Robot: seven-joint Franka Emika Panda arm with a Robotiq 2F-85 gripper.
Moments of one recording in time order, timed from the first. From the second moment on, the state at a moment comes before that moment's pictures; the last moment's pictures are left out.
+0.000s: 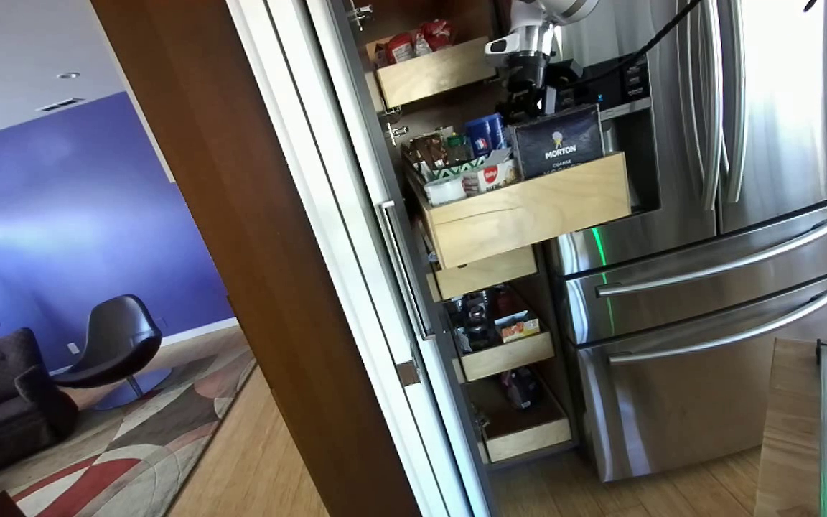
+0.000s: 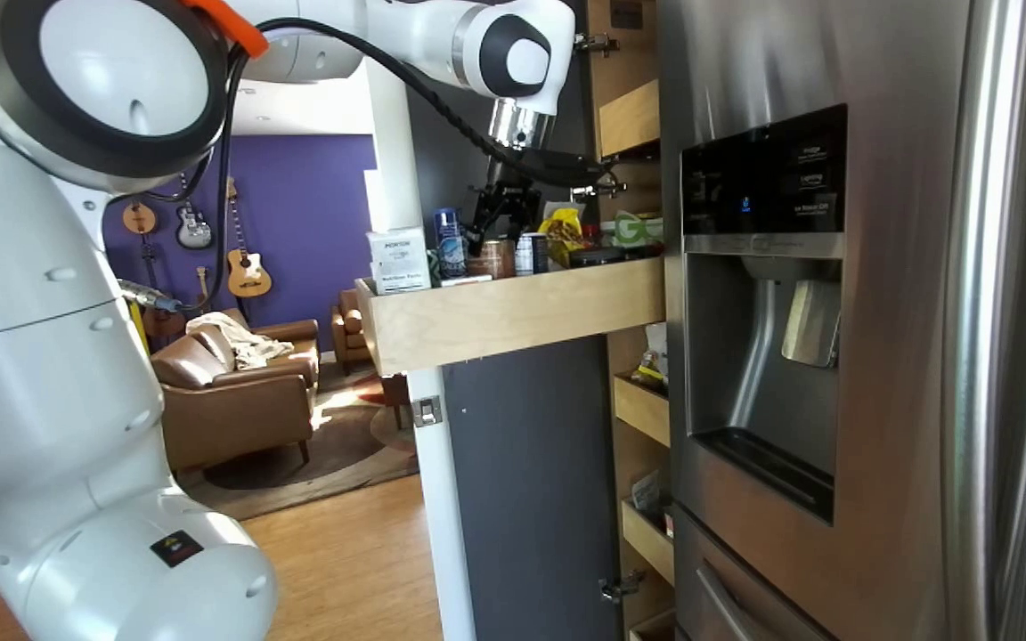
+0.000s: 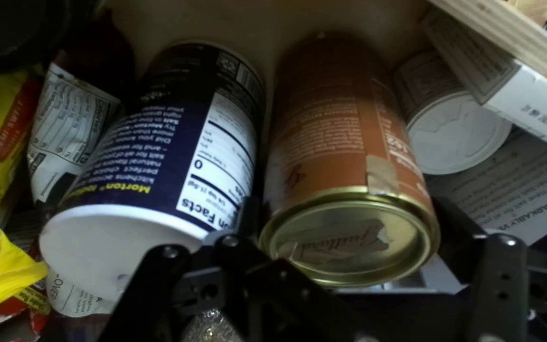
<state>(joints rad) -0.09 -0.15 -0.16 -1.63 0.40 1.50 -1.57</state>
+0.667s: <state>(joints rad) -0.10 -0.23 -0.17 -1.62 0.34 1.50 -1.36</state>
